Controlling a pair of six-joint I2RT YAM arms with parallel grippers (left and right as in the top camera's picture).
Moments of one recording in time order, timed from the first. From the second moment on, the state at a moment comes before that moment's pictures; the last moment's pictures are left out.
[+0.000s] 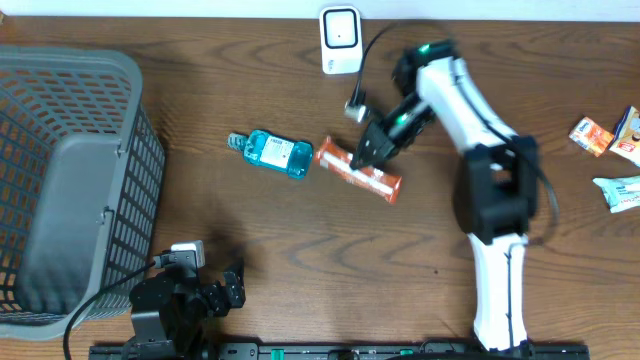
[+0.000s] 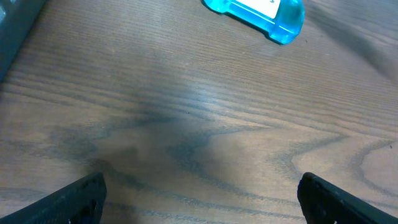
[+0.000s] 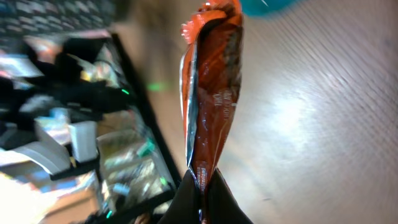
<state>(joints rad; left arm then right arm) 0.06 0.02 0.27 -0.95 0.25 -0.16 0.26 2.31 2.08 -1.70 -0.89 -0.61</state>
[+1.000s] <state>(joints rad) 0.06 0.02 0.27 -0.95 0.25 -0.16 0.37 1.90 2.08 -1.51 -0.85 -0.40</state>
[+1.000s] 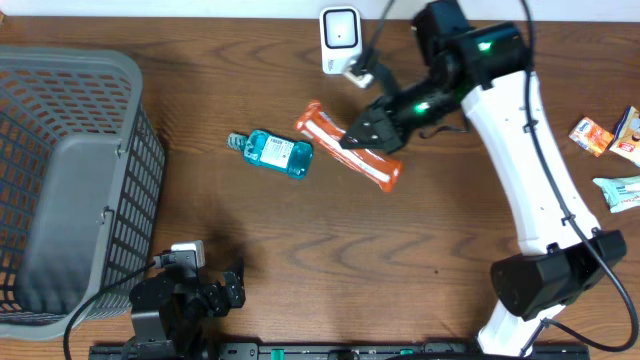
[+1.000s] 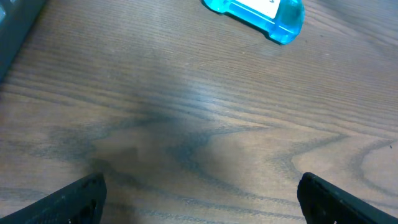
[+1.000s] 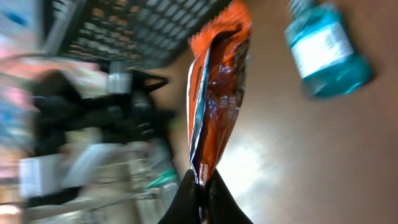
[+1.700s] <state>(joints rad) 0.06 0.02 0.27 -0.95 0.25 -0.16 0.54 2.07 2.08 -1.10 -0.27 -0.45</state>
